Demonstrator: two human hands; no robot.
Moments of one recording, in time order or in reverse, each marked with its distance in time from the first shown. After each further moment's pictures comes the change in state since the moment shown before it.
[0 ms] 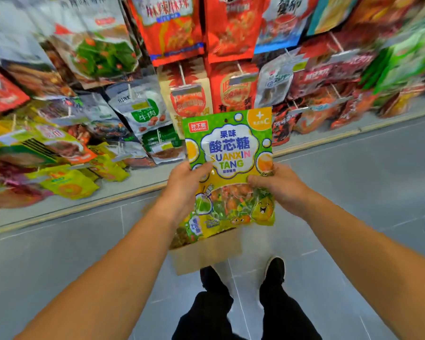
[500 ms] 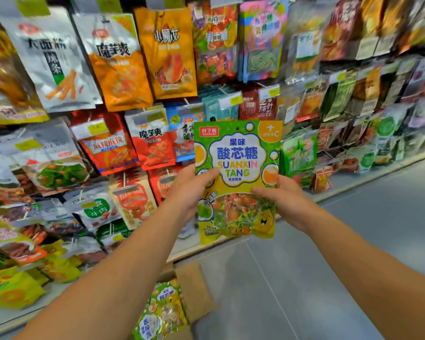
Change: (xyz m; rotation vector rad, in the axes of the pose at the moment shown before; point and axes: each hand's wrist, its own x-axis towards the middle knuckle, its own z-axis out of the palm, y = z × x) left_hand -0.075 0.123 0.283 0.153 -0.203 0.354; right_hand -0.132 -0.121 -0.247 0.009 0.146 -0.395
